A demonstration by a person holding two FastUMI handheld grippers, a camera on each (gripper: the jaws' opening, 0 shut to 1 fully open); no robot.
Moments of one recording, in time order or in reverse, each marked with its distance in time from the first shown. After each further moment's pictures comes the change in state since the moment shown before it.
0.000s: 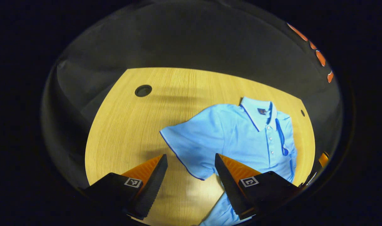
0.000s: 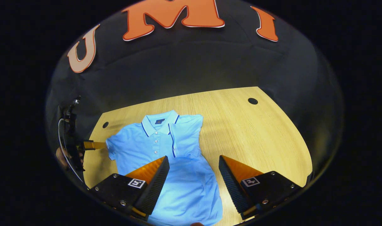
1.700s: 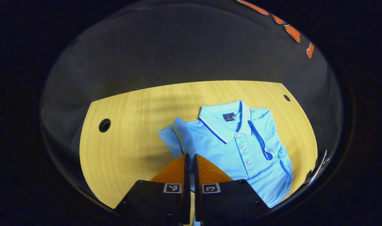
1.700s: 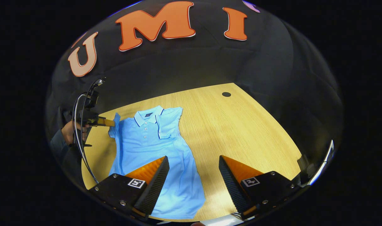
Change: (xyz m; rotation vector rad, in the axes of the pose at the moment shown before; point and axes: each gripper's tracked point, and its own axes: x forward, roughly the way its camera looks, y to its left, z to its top) left arm -0.005 -0.129 0.054 0.289 -0.066 -0.135; right arm -0.090 -0.059 -0.053 0.060 -0.034 -0.077
